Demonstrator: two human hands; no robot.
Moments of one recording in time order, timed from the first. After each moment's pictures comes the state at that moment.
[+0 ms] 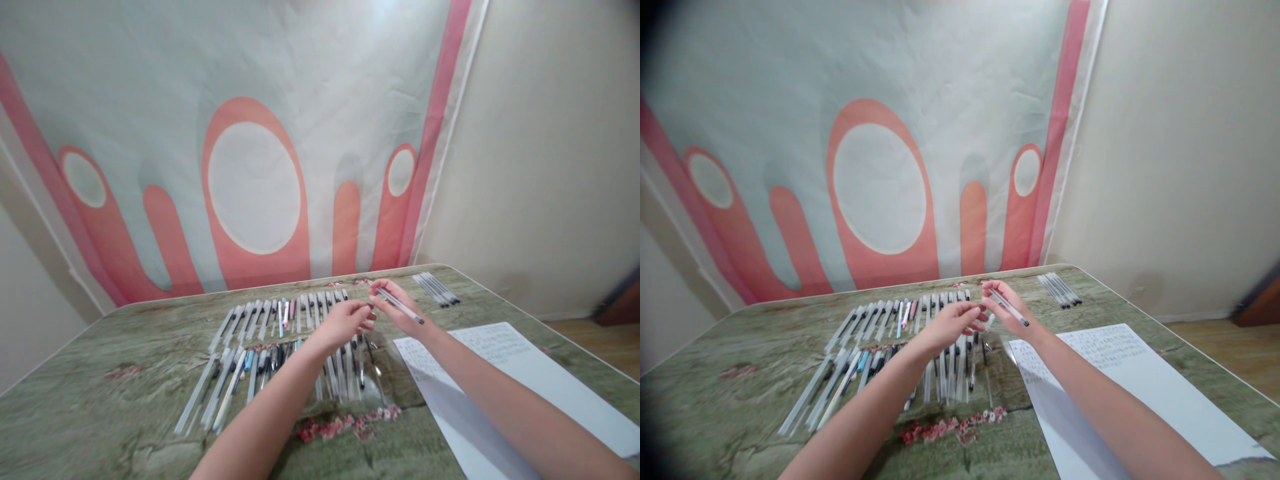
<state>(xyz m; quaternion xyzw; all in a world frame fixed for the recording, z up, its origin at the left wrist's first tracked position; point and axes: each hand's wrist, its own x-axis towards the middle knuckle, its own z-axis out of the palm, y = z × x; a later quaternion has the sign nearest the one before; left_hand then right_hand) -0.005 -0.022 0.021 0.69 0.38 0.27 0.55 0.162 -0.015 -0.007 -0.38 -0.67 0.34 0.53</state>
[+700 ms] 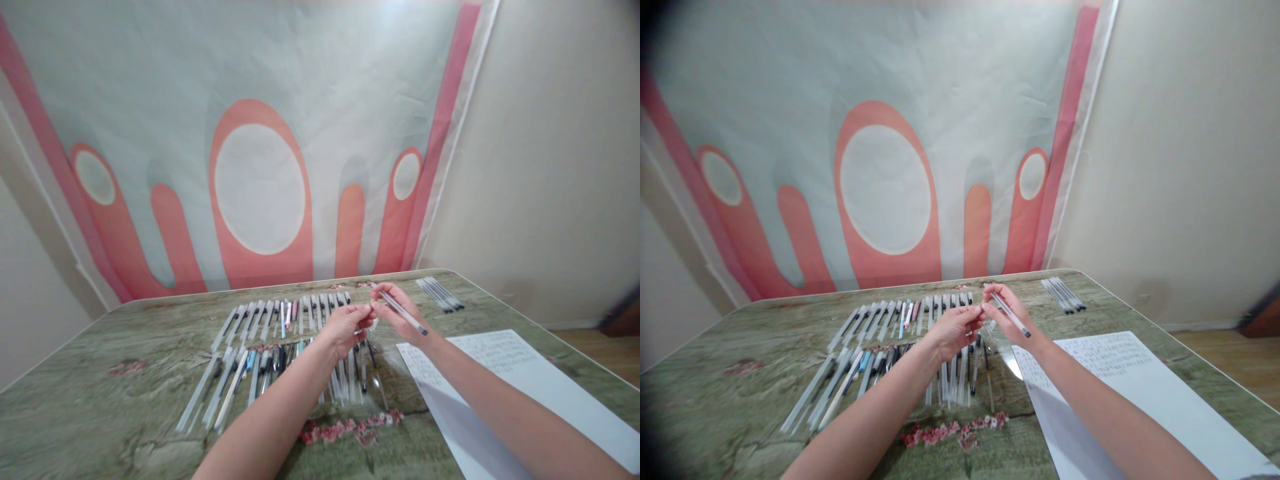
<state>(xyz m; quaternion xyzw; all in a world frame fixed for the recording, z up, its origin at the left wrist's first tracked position) -0.001 -0.018 0.008 0.40 0.37 0.37 0.75 0.149 -0.026 0.000 -0.36 -0.67 0.33 0.56</state>
